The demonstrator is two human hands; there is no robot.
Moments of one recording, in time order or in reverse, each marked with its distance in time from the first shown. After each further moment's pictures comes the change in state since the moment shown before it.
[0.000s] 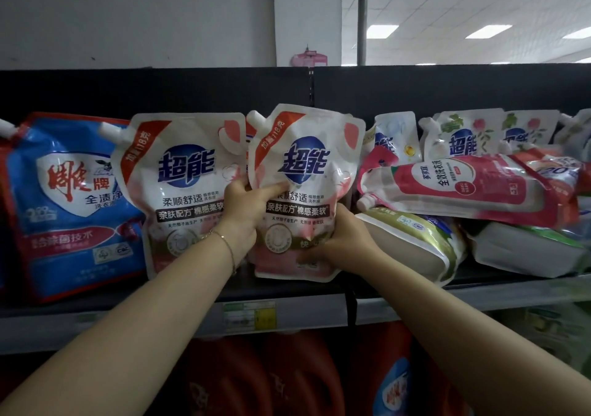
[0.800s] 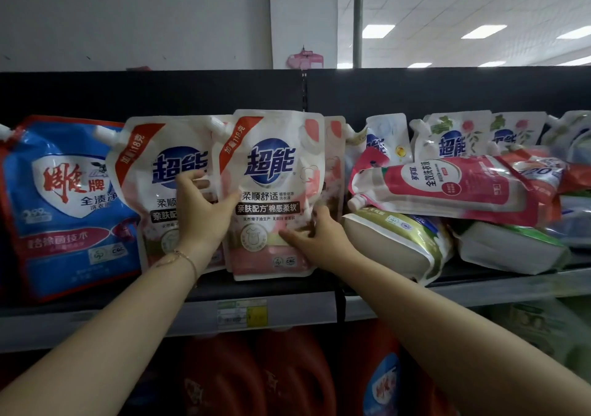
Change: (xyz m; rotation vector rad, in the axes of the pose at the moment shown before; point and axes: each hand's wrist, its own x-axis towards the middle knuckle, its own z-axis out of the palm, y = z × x) left_hand -0.012 0.002 -0.044 0.463 0.303 0.354; right_hand 0.002 -0.002 0.016 -0.025 0.003 0.020
